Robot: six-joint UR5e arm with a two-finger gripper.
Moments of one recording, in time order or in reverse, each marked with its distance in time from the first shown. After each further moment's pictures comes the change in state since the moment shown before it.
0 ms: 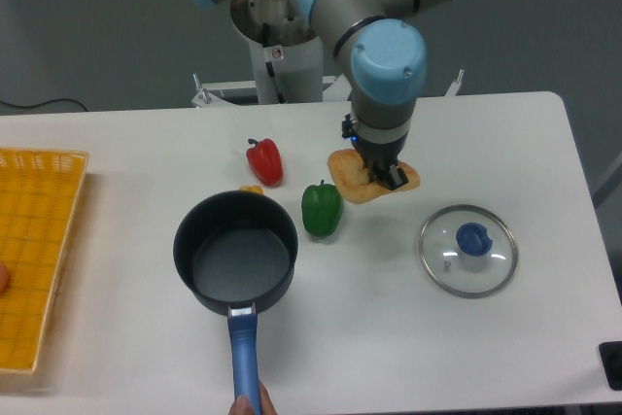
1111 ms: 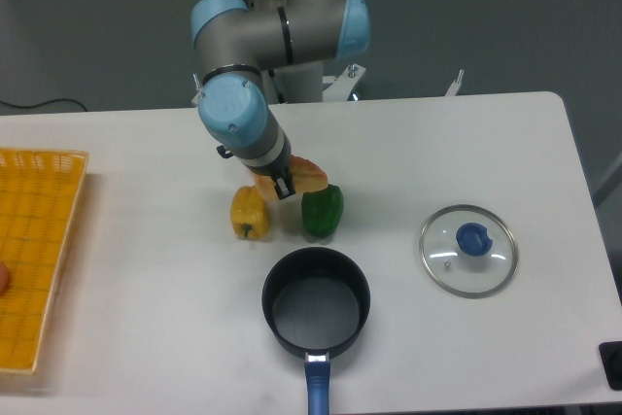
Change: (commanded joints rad) arm -0.264 0.002 -0.103 0.002 0.120 -0.216
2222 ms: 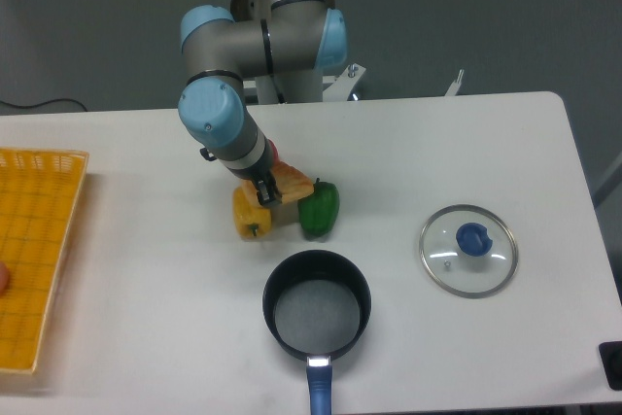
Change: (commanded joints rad) arm -0.103 -0.006 -0.215 0.239 0.028 -0.011
